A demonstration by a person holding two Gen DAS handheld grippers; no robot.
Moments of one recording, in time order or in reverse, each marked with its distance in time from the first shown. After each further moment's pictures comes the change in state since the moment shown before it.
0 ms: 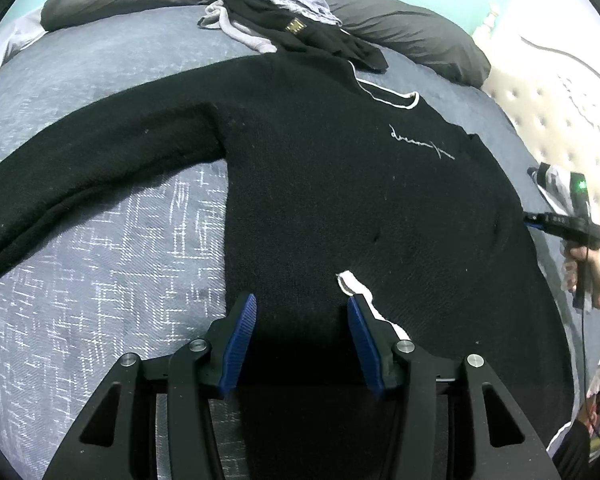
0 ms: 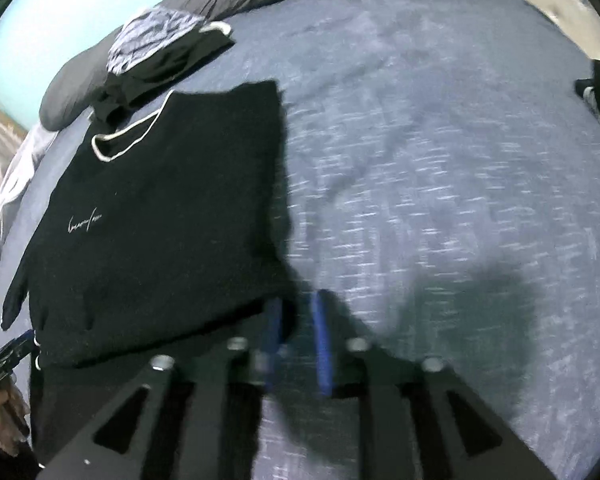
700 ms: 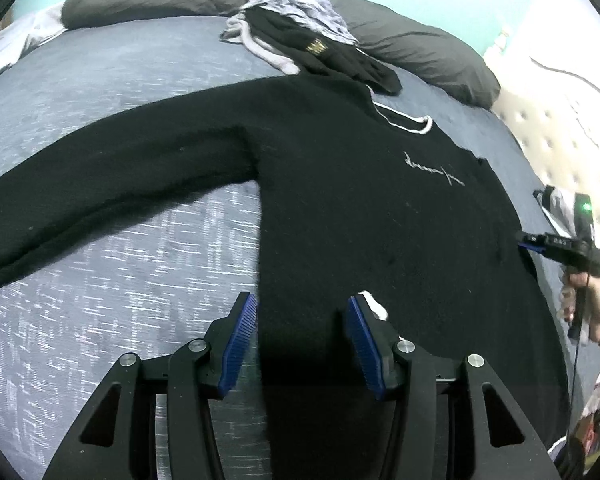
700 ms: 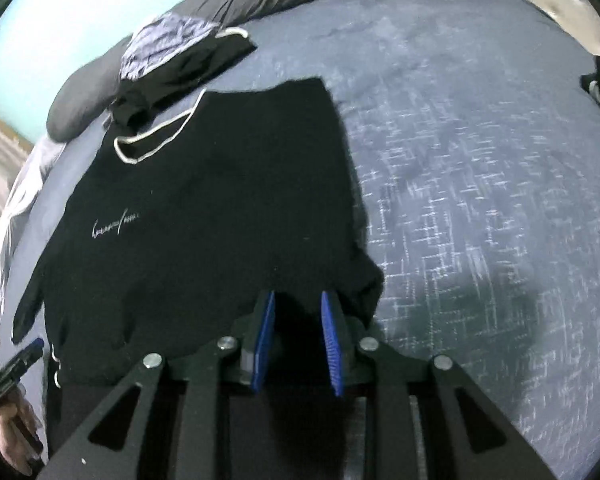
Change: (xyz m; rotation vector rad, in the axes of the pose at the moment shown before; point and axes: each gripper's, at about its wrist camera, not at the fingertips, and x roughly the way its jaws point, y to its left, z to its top) left arm -0.017 0.020 0.002 -0.063 -0.059 0.025; right arm -0.001 0.051 -0.011 0.046 -0.047 0.043
